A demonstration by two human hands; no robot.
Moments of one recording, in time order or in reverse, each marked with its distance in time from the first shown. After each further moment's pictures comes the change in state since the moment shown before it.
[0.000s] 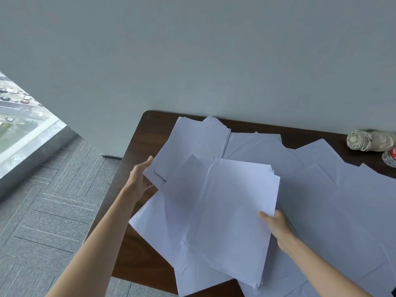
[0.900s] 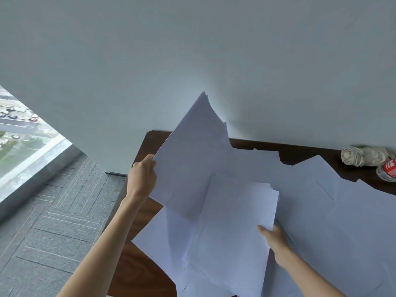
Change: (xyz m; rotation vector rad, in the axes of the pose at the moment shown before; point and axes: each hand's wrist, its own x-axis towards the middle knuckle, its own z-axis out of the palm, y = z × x) left_hand -0.032 0.066 0.033 1.043 0.478 0.752; right_hand 0.009 0.002 0.004 0.045 0.052 0.081
